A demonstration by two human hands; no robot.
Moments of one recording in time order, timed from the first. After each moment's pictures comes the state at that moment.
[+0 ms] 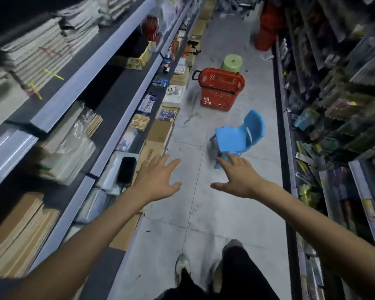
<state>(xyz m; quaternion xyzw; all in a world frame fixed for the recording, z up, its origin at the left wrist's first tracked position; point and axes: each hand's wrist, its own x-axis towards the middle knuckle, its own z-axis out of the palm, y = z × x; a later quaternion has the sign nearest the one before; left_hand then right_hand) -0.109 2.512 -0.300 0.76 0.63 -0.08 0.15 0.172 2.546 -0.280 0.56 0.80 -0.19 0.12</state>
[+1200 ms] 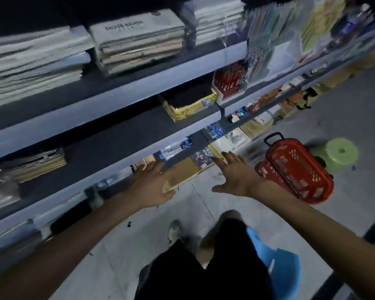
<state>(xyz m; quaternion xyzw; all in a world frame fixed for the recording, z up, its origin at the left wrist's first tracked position) -0.157 3.016 -0.353 0.51 0.84 -0.04 0.18 0.006 3.254 -0.316 0.17 0.95 -0.10 0.25</state>
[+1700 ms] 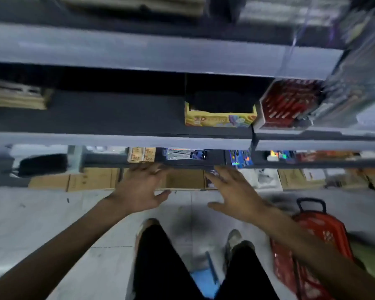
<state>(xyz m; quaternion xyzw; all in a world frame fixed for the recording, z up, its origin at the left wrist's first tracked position) -0.137 3.122 -0.448 0.30 0.95 0.05 0.11 -0.083 3.418 -0.445 -0.15 0.97 -0.08 0.19</state>
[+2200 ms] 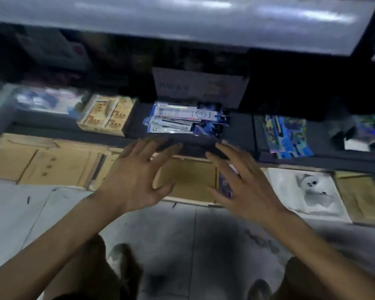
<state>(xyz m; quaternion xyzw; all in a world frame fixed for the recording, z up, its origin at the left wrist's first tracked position) -0.157 3.196 -0.744 0.26 0.96 0.09 -0.08 -0.139 3.481 -0.770 -0.29 0.94 -0.14 -0.14</state>
